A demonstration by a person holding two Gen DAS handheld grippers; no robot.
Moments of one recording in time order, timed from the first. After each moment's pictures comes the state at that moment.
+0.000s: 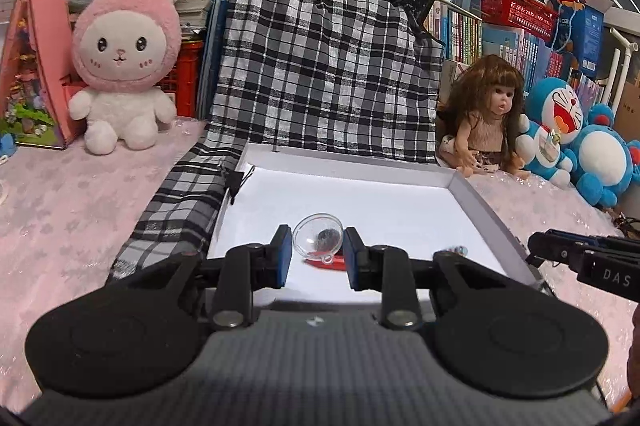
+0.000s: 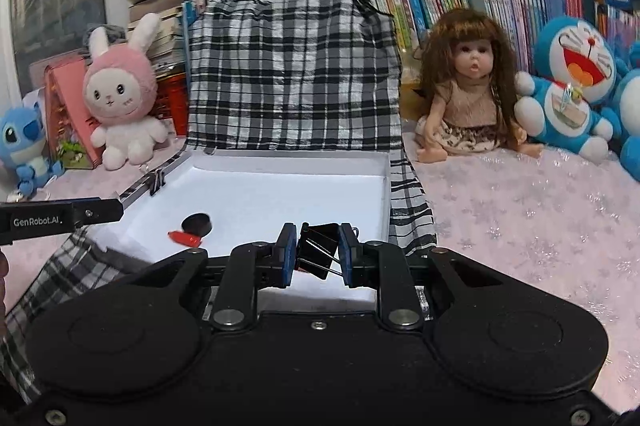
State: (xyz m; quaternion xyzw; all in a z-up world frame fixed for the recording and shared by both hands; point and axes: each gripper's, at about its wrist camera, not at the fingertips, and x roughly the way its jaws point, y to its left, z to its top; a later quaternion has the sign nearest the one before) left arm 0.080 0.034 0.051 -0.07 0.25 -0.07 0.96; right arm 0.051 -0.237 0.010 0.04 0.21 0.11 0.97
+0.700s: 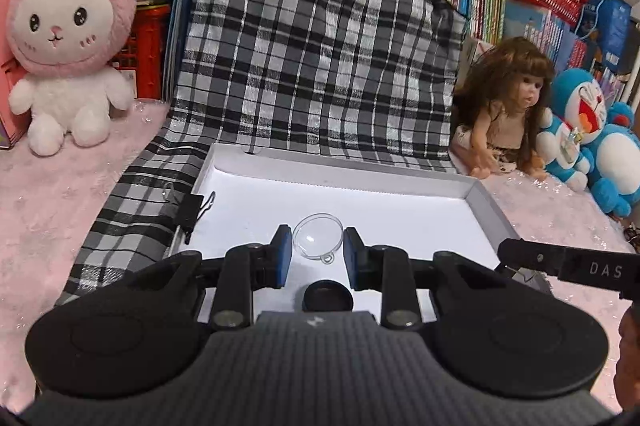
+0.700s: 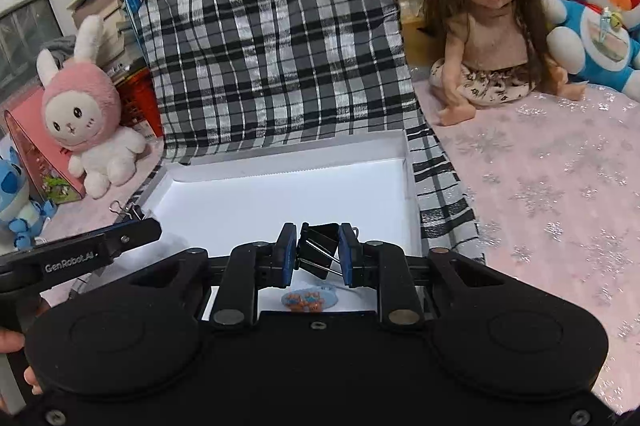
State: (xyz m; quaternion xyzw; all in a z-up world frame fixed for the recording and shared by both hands) left arm 0.178 0.018 0.041 -0.08 0.32 -0.09 0.94; right arm 0.168 -0.236 0.011 0.12 0.31 0.11 0.94
